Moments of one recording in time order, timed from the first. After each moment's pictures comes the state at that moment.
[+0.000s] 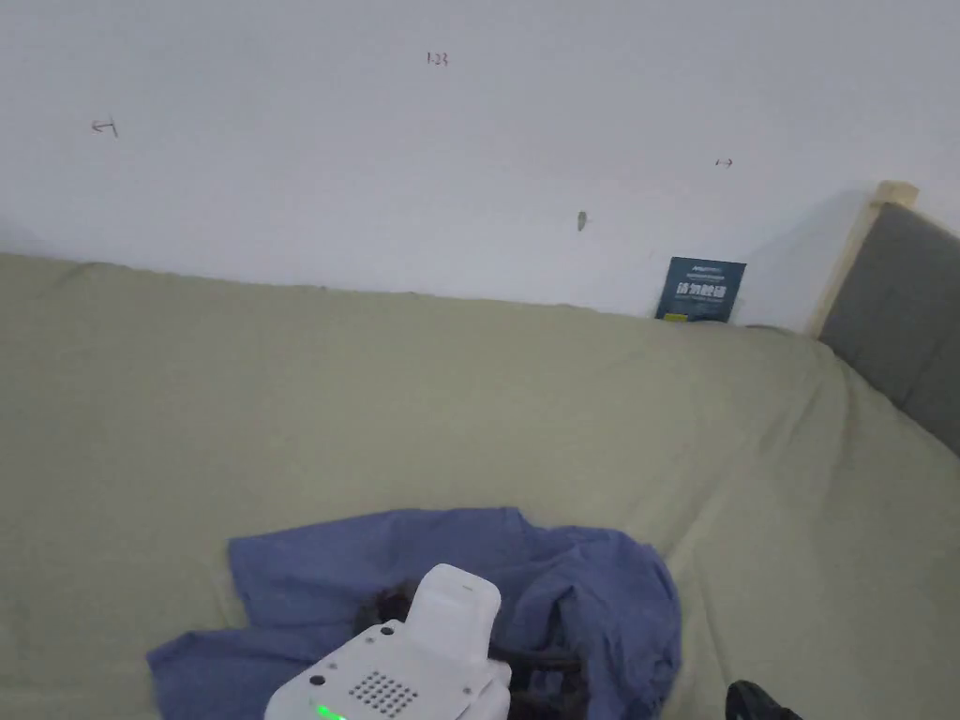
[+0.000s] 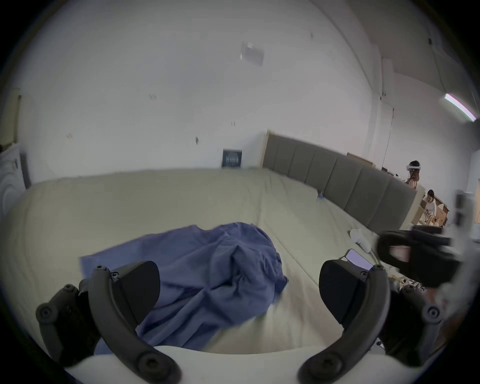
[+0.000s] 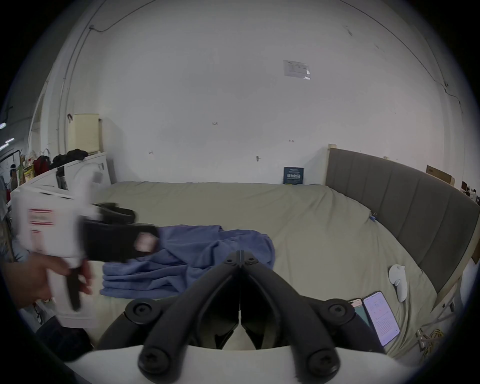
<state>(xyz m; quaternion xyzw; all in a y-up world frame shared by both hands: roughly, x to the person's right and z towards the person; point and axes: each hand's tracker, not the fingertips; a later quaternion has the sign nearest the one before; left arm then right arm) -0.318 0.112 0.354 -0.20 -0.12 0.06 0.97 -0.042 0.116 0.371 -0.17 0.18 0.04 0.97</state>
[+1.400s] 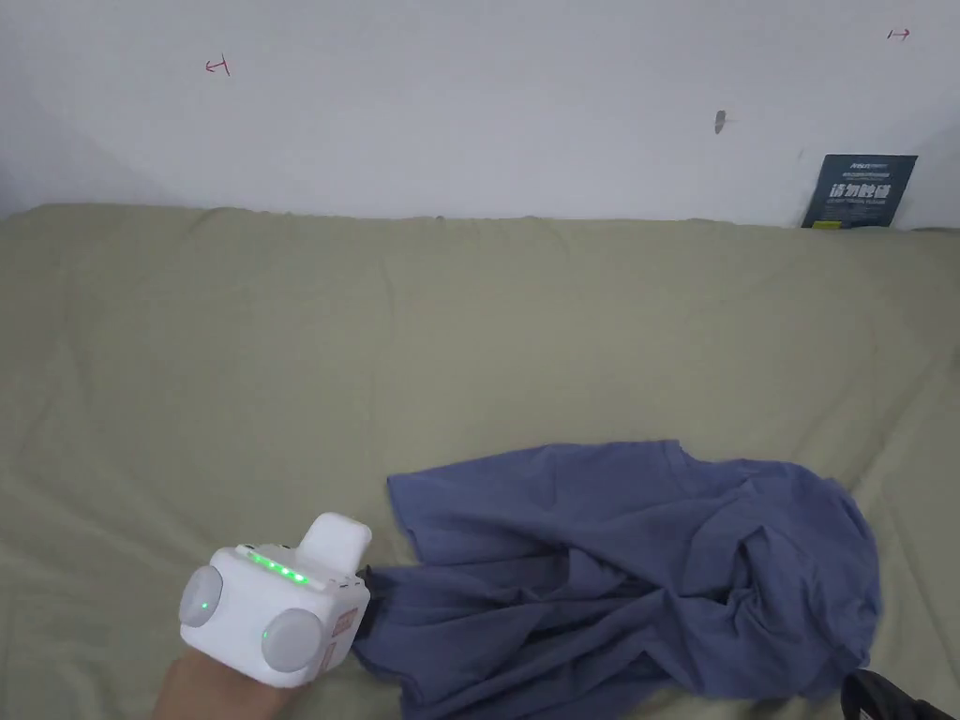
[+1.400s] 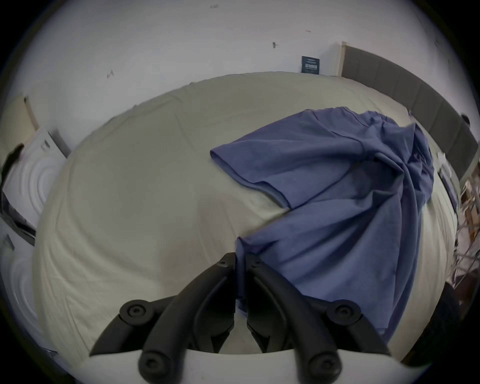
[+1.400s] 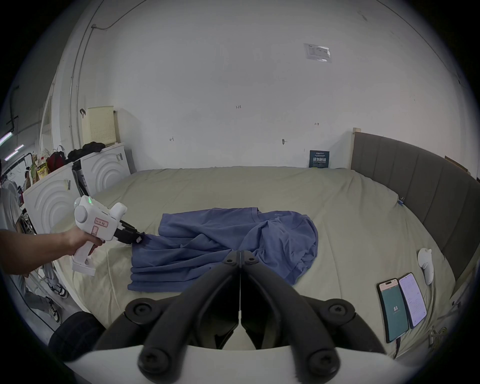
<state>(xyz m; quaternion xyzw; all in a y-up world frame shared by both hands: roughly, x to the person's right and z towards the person) -0.544 -0.014 0.294 -0.47 0.03 -0.06 0.88 -0.096 0.098 0.374 -0.22 0.23 0.03 0.95</state>
